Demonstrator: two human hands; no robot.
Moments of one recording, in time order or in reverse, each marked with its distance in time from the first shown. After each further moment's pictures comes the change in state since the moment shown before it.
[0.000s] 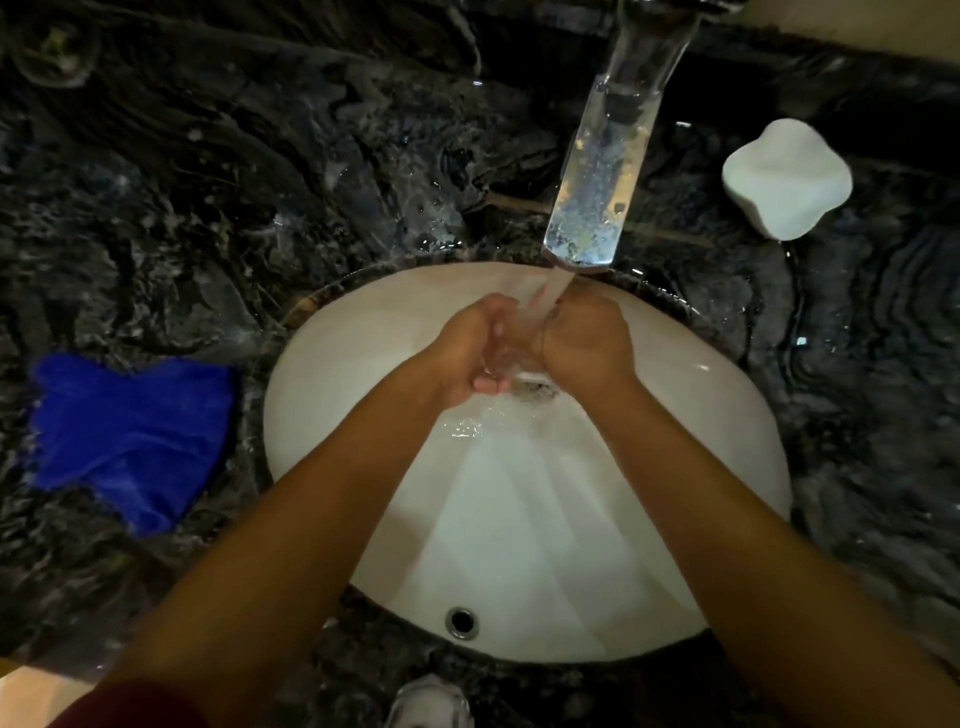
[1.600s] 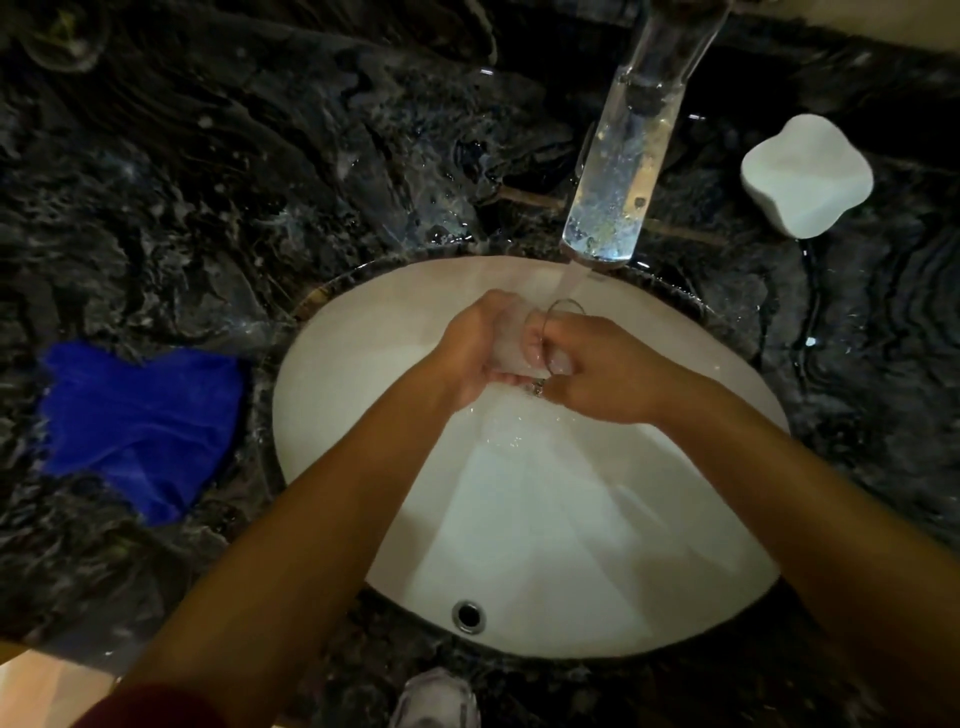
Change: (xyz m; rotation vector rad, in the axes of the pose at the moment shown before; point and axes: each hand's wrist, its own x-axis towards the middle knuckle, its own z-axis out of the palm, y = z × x) left_hand -0.007 -0.002 0.002 -0.036 0.081 0.113; right_hand -0.025 0.004 -0.035 -0.078 -0.493 -0.480
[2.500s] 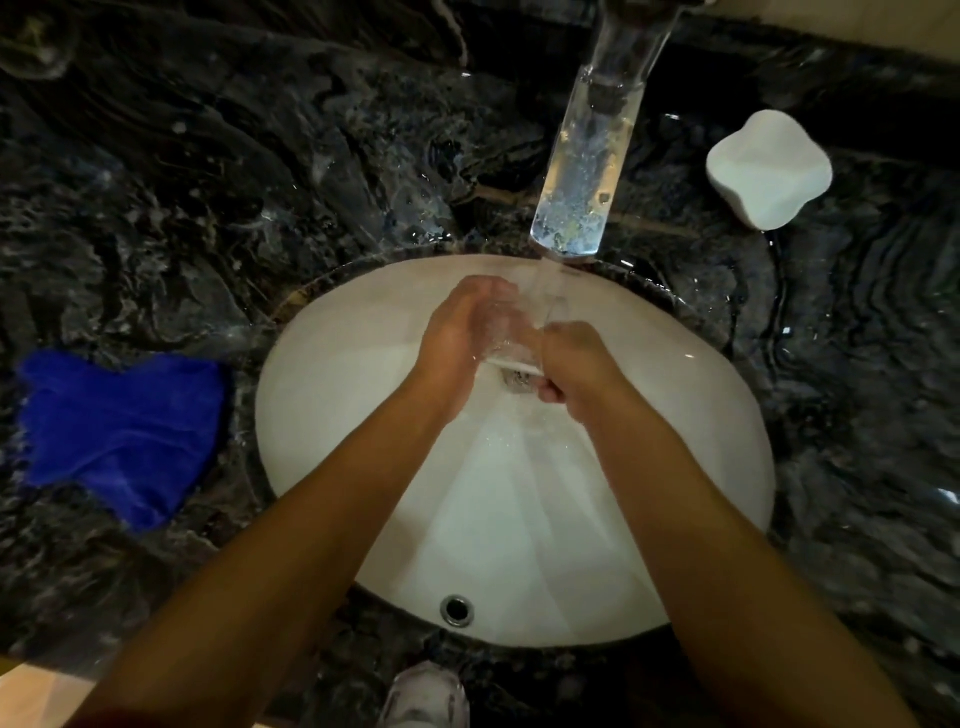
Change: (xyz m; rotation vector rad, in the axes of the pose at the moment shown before) left_hand -0.009 -0.019 0.011 -0.170 0.096 0.193; right_hand 0.017 -0.010 0.024 0.949 0.321 0.702
